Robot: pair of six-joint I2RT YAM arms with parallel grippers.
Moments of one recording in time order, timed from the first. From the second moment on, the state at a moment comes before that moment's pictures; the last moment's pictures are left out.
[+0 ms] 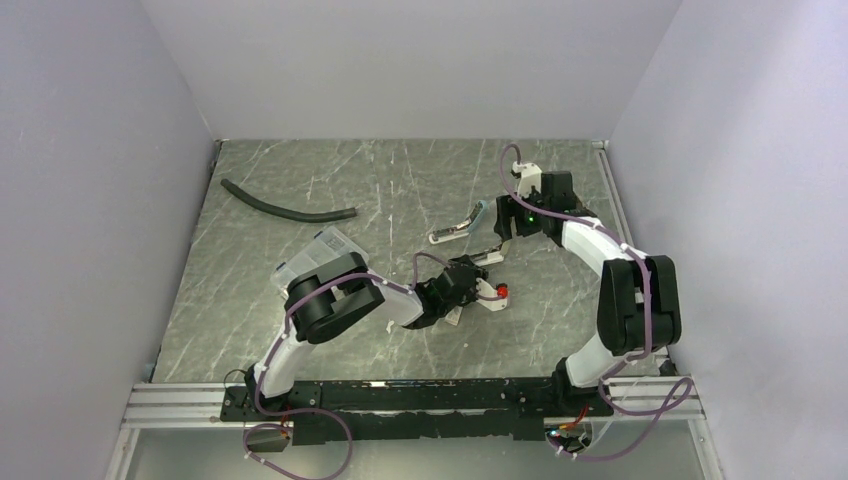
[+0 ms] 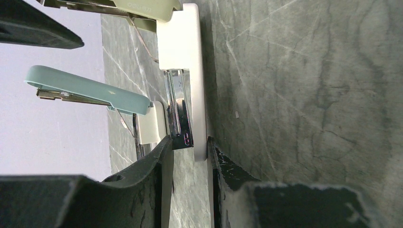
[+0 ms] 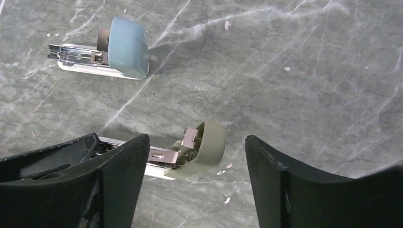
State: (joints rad) left arm -1.10 2.14 1.08 0.62 -0.35 0.98; right arm 0.09 1.58 0.97 -0.16 -0.33 -0.14
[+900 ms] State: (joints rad) left arm -1.08 2.11 1.10 0.56 -0.31 0.84; right arm 0.09 1.42 0.86 -0.07 -0.31 -0.13
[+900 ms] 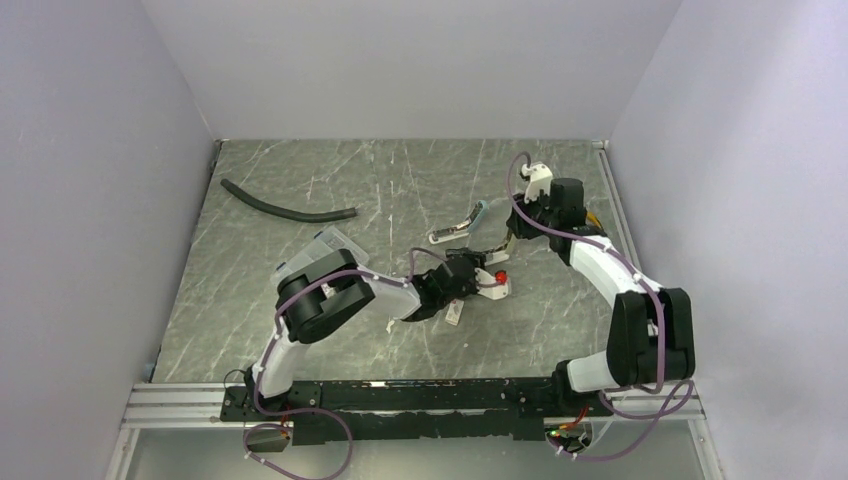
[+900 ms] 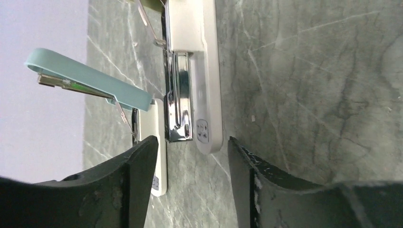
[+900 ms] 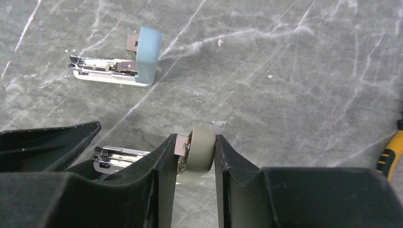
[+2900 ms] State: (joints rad) left arm -0.70 1.81 1.01 0.07 0.38 0.42; right arm 0.09 1.22 0.51 0.35 -0.24 -0.27
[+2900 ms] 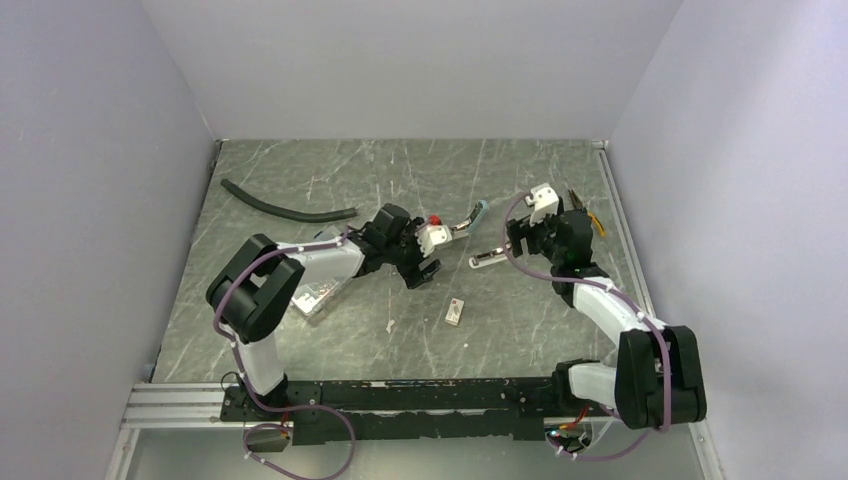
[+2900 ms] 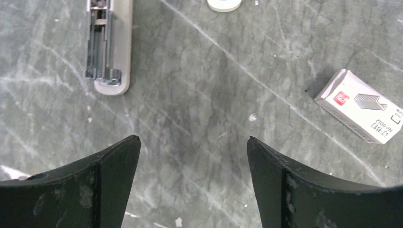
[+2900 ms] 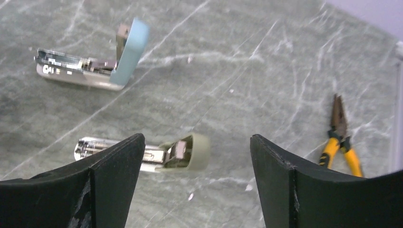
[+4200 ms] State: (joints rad) left arm -0.70 1.48 1.16 -0.34 0.19 0.48; right arm 0.09 0.84 0.73 -0.23 -0.35 -0.31
